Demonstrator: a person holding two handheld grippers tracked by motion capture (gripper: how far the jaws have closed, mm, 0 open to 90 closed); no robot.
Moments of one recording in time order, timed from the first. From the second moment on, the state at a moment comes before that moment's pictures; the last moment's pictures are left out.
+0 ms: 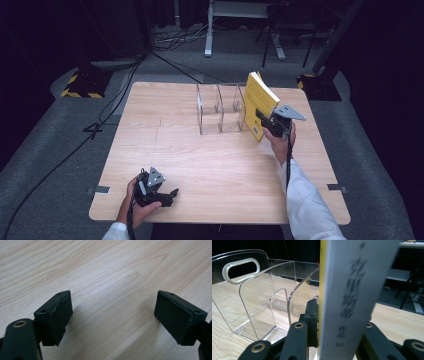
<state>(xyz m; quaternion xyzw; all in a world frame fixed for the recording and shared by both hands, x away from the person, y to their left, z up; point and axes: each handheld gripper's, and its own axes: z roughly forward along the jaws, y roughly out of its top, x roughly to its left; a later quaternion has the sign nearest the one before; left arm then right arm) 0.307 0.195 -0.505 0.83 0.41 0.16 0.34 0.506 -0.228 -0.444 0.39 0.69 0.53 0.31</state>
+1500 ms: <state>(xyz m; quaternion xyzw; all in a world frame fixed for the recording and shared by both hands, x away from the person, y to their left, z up) 0.307 0.195 -0.505 0.84 0.40 0.16 0.34 0.538 -0.205 -0.441 0.39 0.68 0.52 0.35</state>
